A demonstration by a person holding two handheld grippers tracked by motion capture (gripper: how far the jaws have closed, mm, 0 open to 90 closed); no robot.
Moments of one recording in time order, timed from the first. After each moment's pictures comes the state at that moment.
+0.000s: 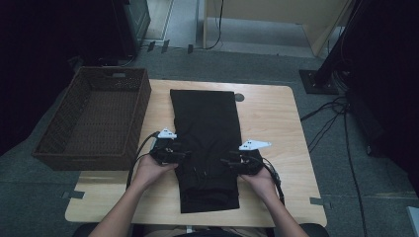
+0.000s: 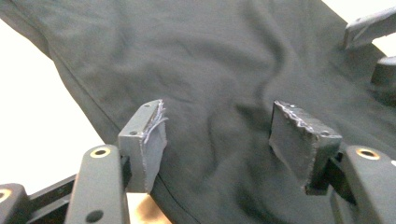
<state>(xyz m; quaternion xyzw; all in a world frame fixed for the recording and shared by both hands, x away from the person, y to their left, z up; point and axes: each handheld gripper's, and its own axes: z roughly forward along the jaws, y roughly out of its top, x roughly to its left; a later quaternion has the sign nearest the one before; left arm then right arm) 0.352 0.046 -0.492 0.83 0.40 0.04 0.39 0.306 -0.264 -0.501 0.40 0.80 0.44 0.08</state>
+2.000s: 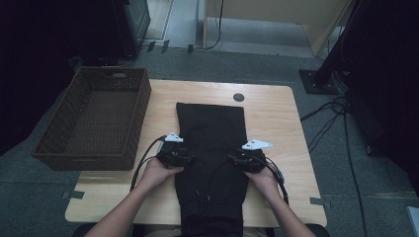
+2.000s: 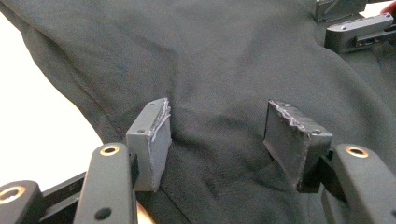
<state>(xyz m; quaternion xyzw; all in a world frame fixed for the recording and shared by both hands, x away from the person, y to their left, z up) 0.343 0.030 -0.506 0.83 0.40 0.01 0.39 0.312 -0.278 -0.518 0.44 0.80 0.40 0.14</state>
